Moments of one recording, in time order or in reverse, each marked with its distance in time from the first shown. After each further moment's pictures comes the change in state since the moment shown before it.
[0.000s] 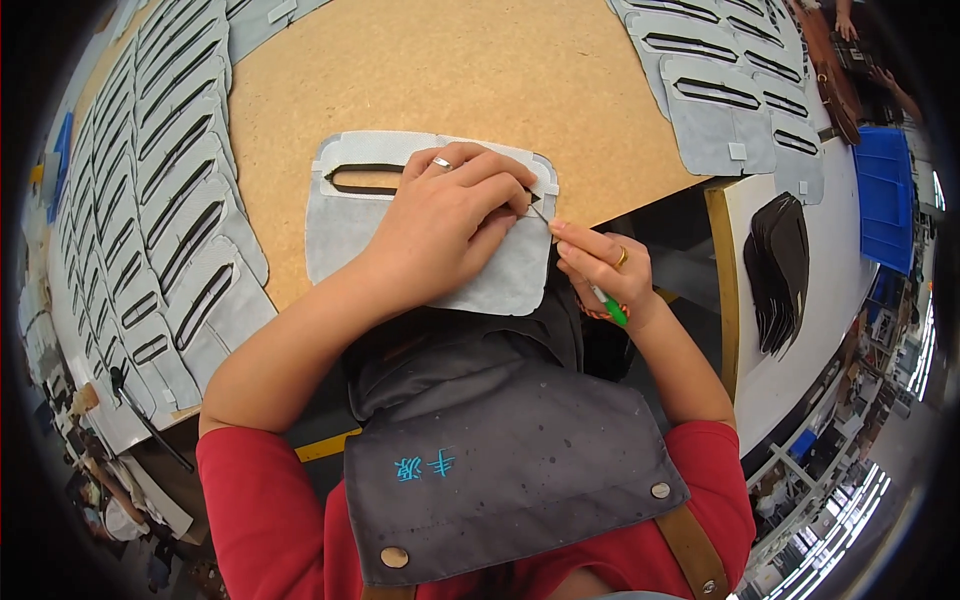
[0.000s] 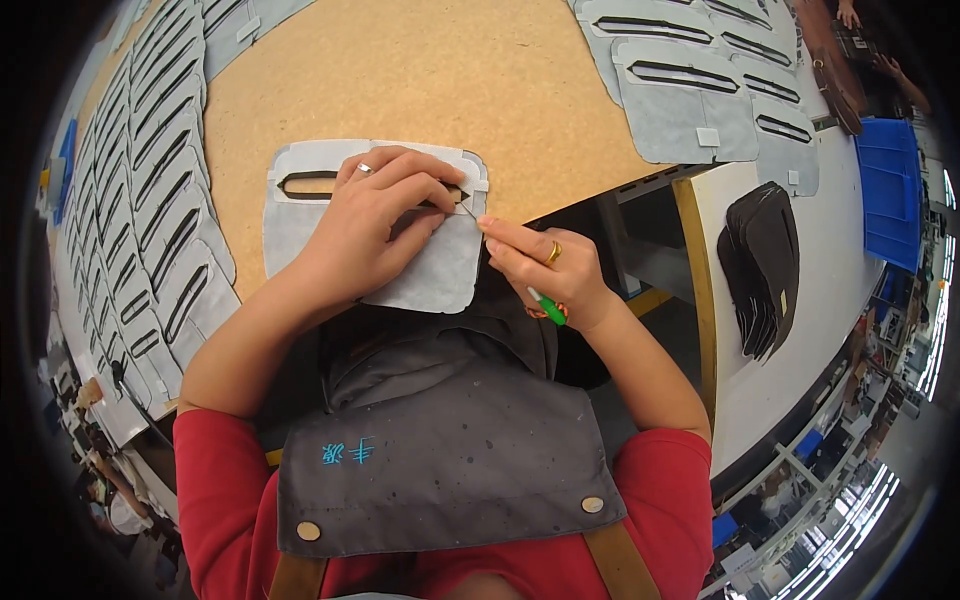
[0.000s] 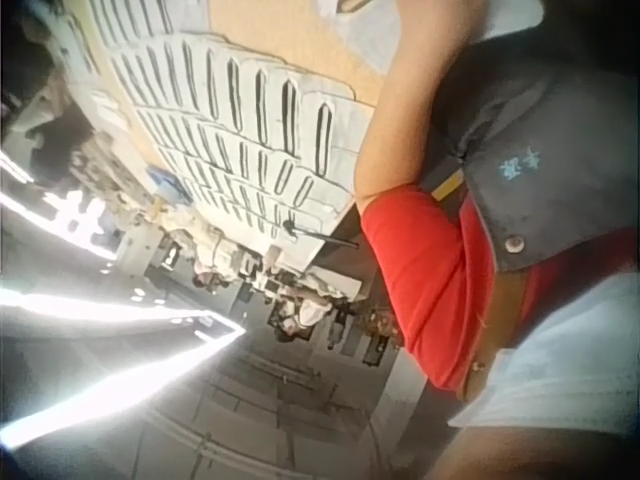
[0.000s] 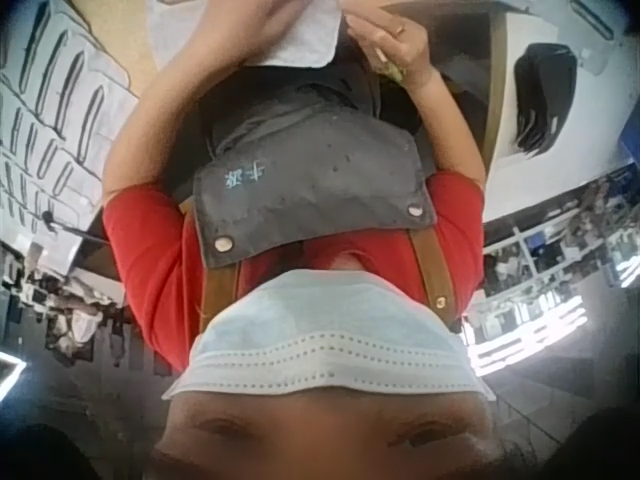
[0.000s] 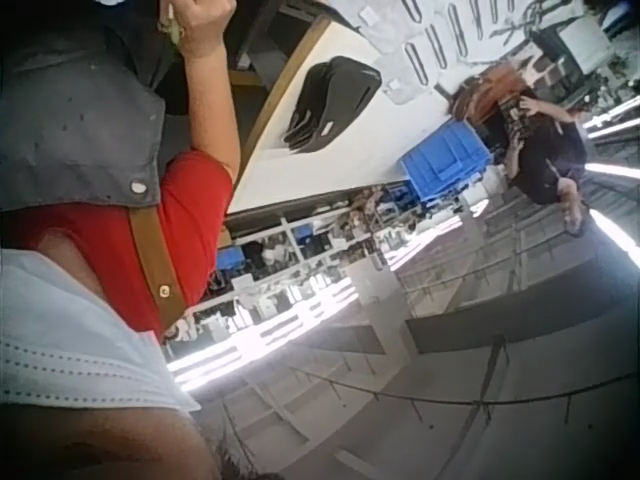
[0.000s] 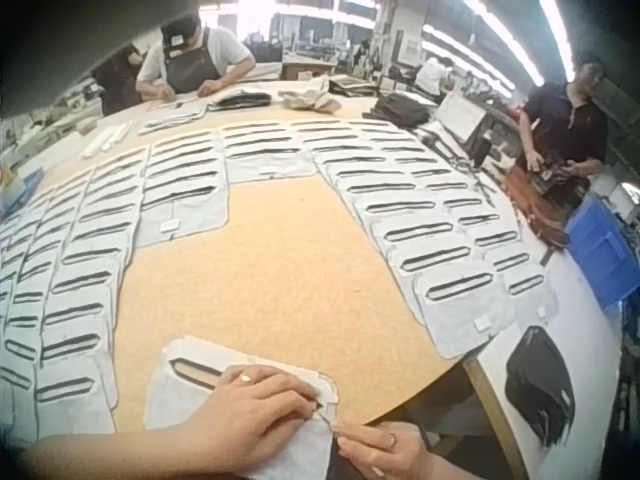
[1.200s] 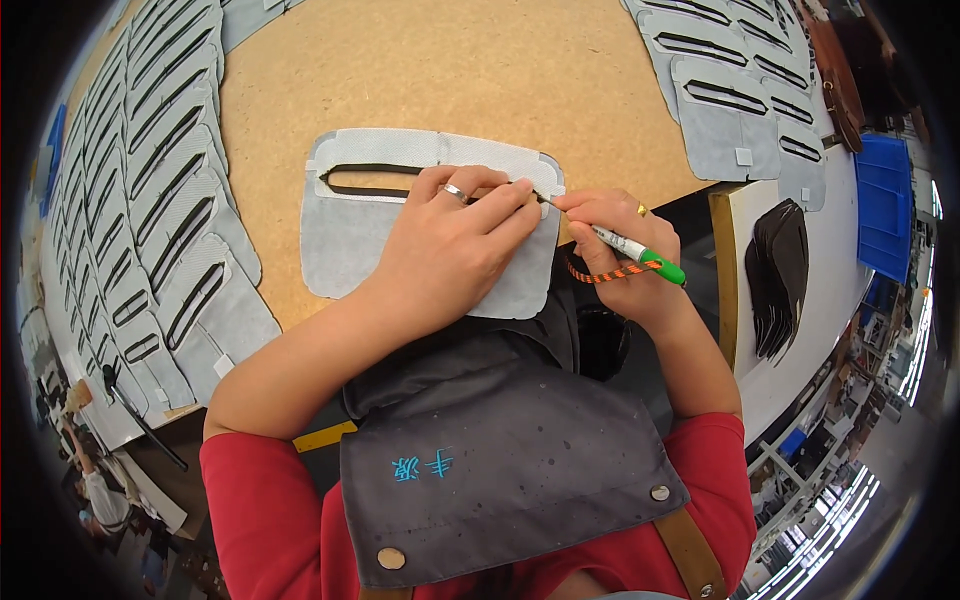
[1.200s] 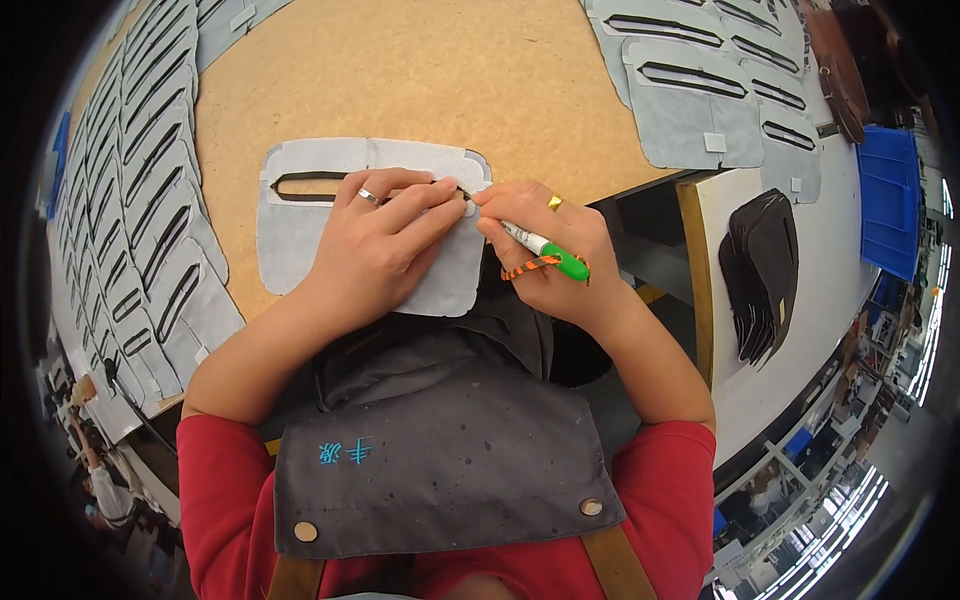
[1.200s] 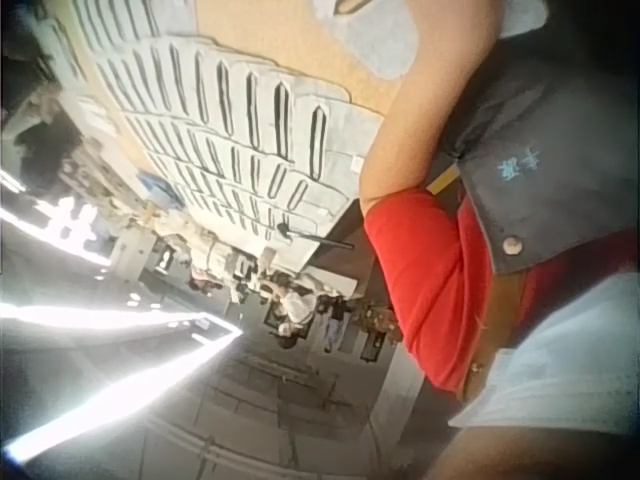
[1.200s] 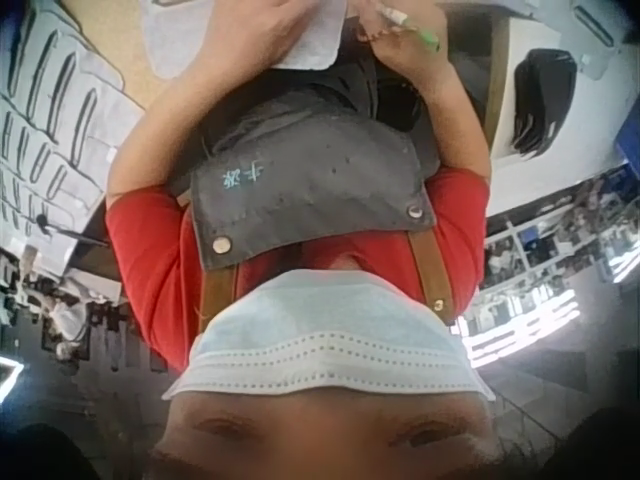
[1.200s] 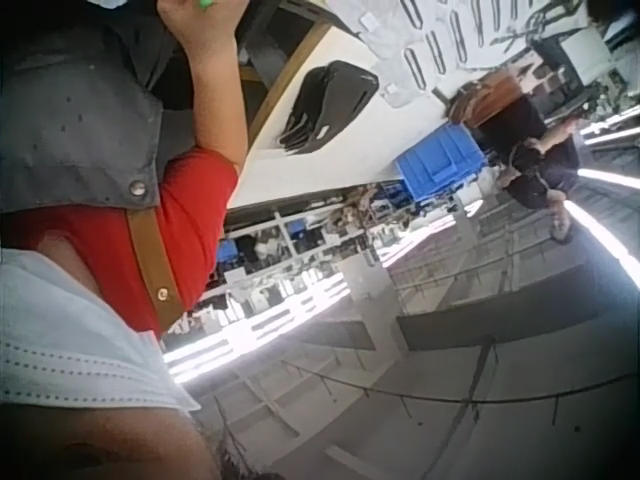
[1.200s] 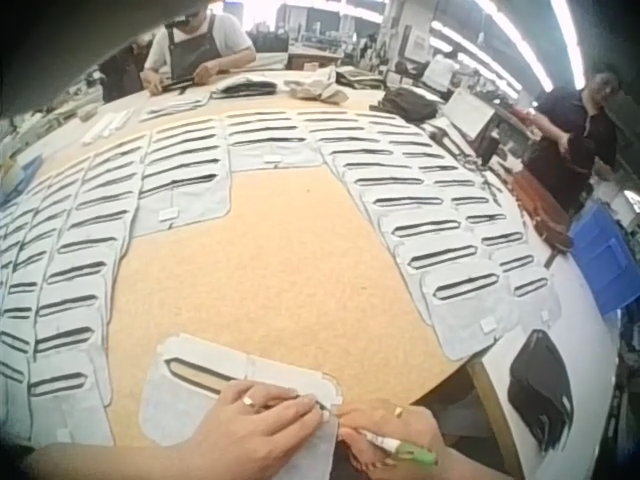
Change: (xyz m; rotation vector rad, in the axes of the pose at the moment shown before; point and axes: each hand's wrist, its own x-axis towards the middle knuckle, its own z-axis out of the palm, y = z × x) left_hand -0.011 0.007 0.015 0.229 0.128 0.117; right_hand 0.052 -0.016 -0.016 0.219 -0.079 0.359
